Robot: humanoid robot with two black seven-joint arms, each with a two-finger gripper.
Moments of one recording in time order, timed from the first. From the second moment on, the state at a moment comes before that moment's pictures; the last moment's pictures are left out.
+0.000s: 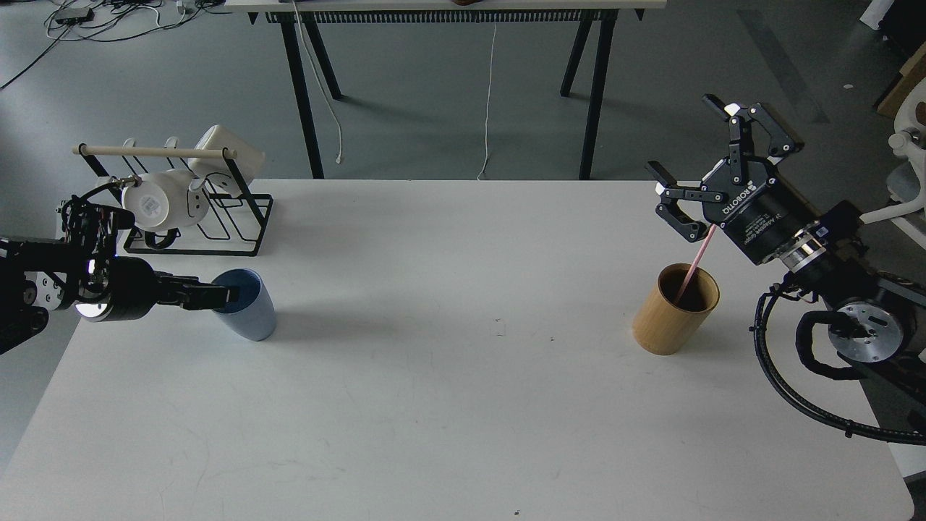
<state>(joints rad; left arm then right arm) -0.97 0.77 0.13 -0.82 1.45 -0.27 -0.49 0.64 -0.72 0.49 1.28 -0.01 0.36 0.49</state>
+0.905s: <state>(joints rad) -0.93 0.76 0.13 -0.82 1.43 -0.17 -0.49 0.63 -0.72 0.49 1.28 -0.01 0.36 0.49</state>
